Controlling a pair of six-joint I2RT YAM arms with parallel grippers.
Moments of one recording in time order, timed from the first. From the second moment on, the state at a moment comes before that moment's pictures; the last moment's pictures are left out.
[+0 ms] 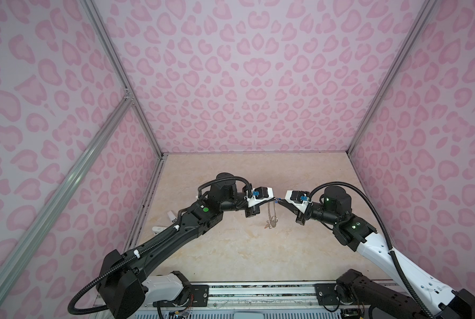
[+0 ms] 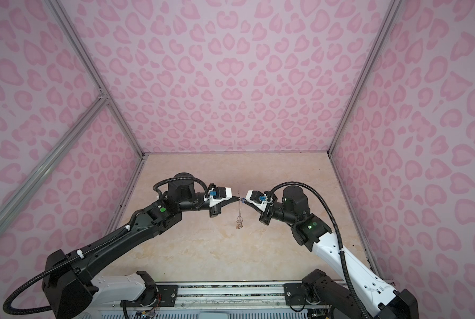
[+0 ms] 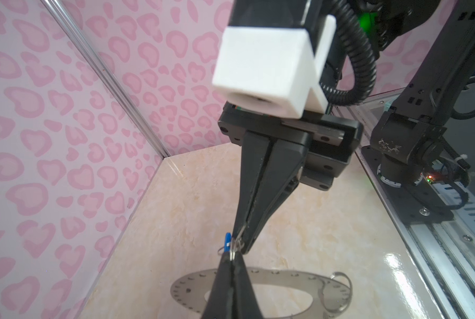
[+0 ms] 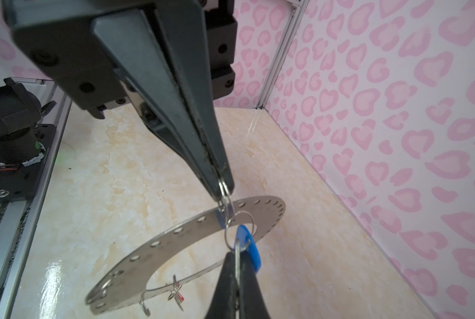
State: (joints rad) left arm -0.72 1.27 1.02 -0.02 0.62 0.53; right arm 0.52 0.96 0.76 -0.12 -0.52 -0.46
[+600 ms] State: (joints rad) left arm -0.73 1.31 0.94 0.19 0.57 0.38; right arm 0.59 1.01 0.78 -0.16 -0.40 -0.54
